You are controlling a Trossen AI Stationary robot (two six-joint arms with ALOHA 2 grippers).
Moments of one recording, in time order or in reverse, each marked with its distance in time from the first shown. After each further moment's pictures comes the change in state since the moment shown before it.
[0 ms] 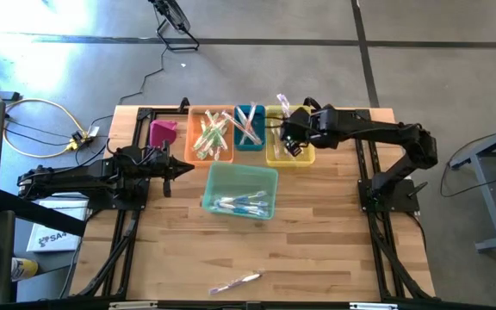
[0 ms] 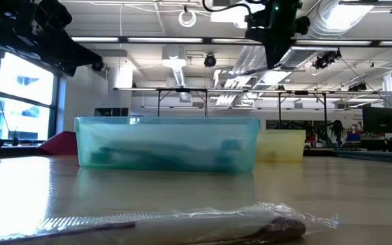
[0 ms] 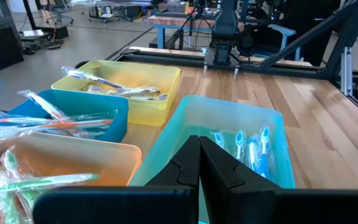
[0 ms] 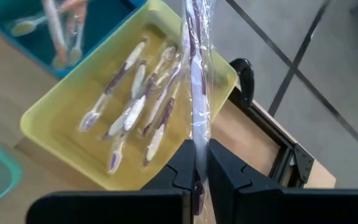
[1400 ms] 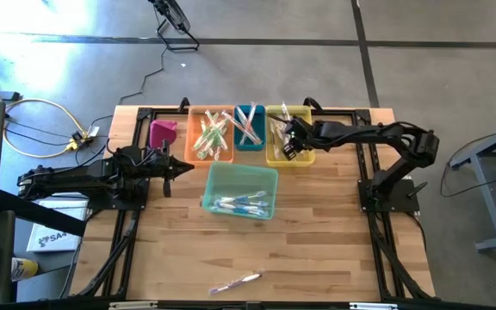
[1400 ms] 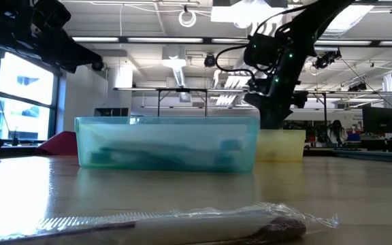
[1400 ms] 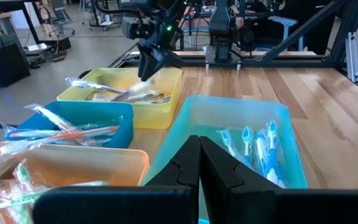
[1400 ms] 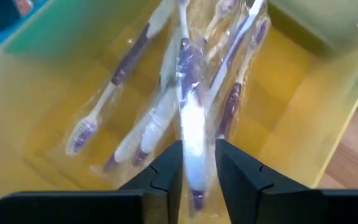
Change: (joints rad) left arm 0.000 0.000 0.002 0.001 -0.002 0.089; right arm -0.253 0.001 -0.600 0.842 -0.328 -0.182
